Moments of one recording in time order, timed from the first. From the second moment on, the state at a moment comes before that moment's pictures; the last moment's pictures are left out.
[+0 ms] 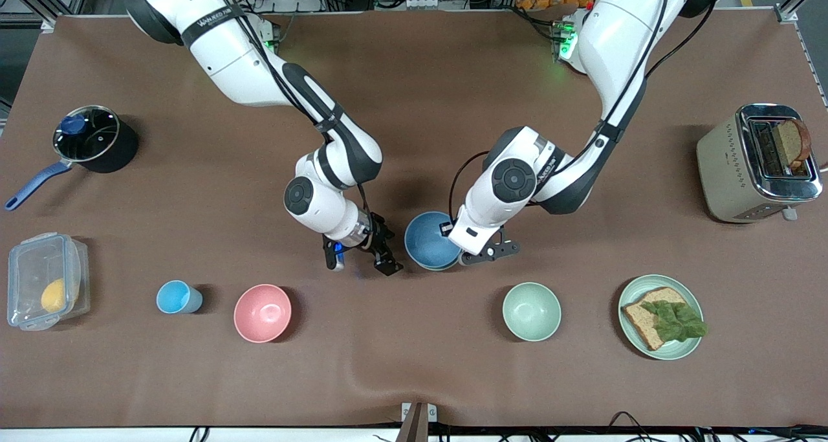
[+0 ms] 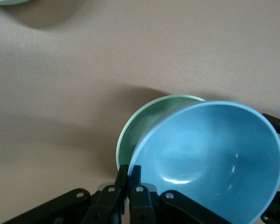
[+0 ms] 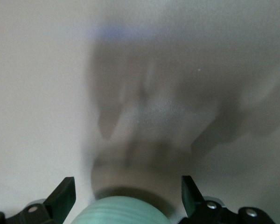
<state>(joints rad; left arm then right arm) -0.31 0.70 -0.35 -1.53 0.08 2.25 -0.87 0.44 0.82 0.19 -1.57 0.46 2.68 1.43</state>
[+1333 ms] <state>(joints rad) -0.31 0.76 -0.35 -1.53 0.08 2.27 -0.87 0.46 0.82 0.19 -1.57 0.45 2.68 1.45</state>
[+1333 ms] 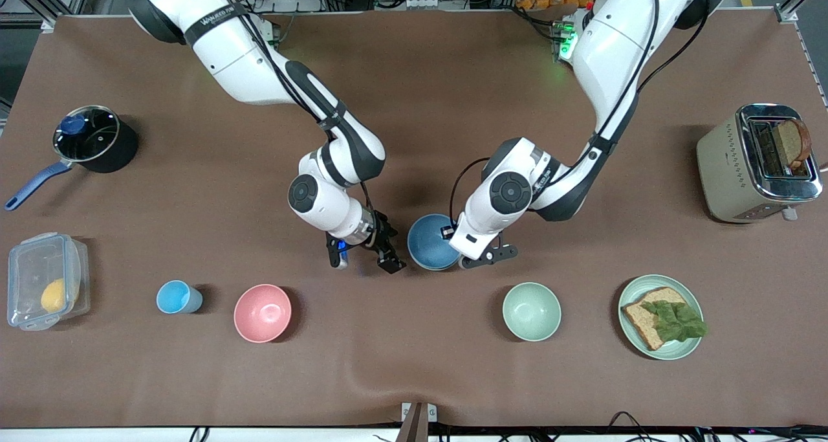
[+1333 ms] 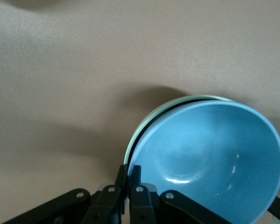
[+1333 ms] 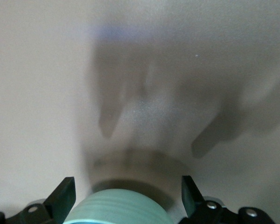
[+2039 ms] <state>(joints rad) -0.31 0.77 -0.35 -1.51 0.08 2.29 -0.87 0.46 0.82 0.19 -1.56 0.45 2.68 1.45</state>
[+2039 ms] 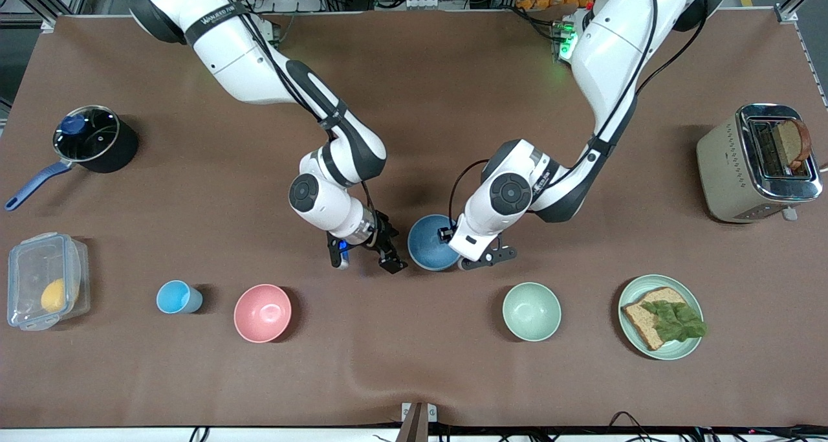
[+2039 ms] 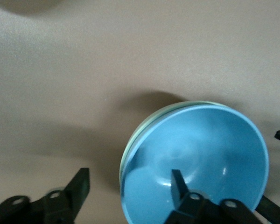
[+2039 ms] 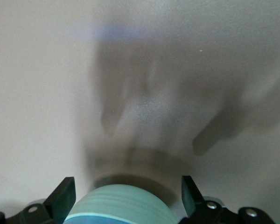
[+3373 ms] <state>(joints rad) 0.06 0.18 -0.34 -1.48 0.12 1.70 -0.46 0.25 0.64 0.15 -1.52 0.33 2.16 1.01</state>
